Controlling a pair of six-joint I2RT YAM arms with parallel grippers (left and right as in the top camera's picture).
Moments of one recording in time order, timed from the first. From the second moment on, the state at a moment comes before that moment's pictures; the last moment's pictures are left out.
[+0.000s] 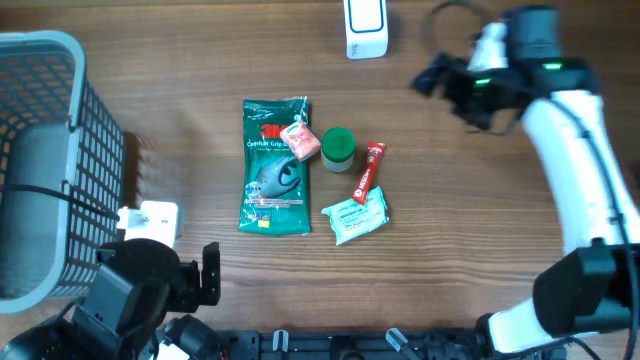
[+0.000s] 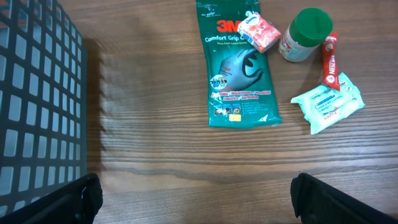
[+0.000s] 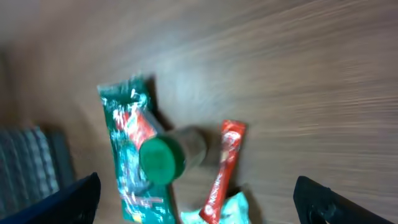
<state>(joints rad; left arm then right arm) -0.59 0.70 1.27 -1.50 -0.33 -0.41 0.12 1.70 1.54 -0.94 -0.38 0.45</state>
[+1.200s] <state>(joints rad) -0.59 0.70 1.27 -1.50 -0.33 -0.41 0.47 1.93 1.54 -0.90 -0.30 1.65</state>
